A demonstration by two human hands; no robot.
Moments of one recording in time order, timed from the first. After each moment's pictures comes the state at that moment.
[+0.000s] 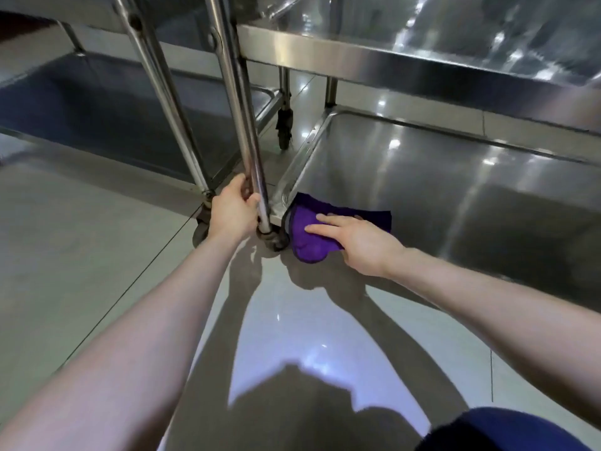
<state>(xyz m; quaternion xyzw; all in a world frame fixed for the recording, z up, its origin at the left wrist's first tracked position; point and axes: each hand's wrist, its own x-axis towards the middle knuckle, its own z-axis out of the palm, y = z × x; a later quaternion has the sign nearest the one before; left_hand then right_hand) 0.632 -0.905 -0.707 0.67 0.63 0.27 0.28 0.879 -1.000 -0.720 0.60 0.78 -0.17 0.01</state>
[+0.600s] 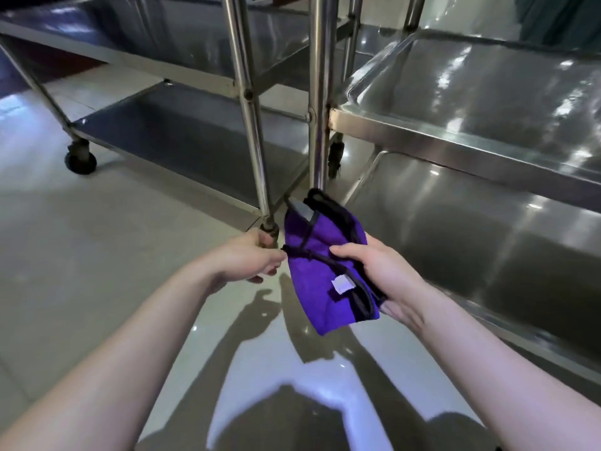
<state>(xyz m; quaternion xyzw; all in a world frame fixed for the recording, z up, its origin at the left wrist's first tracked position) 0.536 -0.965 -0.613 0.56 0.63 0.12 0.53 0.768 -1.030 -0.615 0.51 0.31 -0.67 -0.44</state>
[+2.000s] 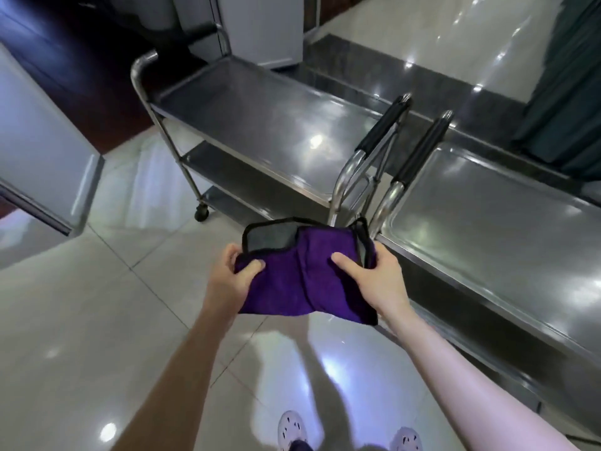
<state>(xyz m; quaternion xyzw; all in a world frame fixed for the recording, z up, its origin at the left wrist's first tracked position) 0.355 -1.034 0.002 0.39 0.62 0.46 0.51 0.625 -1.037 0.010 0.68 0.45 -0.41 -0.40</state>
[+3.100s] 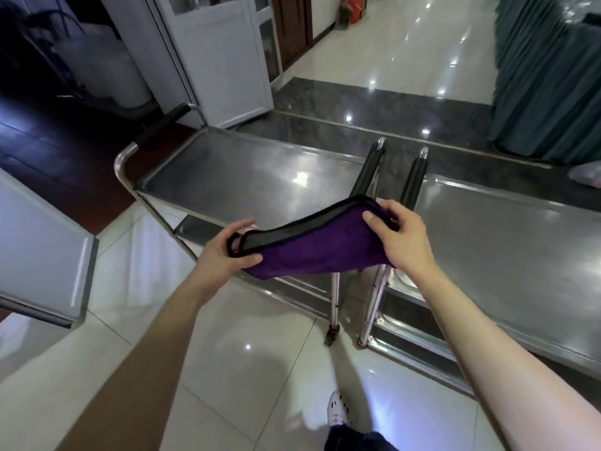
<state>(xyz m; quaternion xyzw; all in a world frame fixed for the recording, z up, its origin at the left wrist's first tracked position) 0.311 -0.811 0.063 0.56 0.49 0.34 0.57 0.671 -0.876 0.084 0.63 0.49 -0.31 -0.52</state>
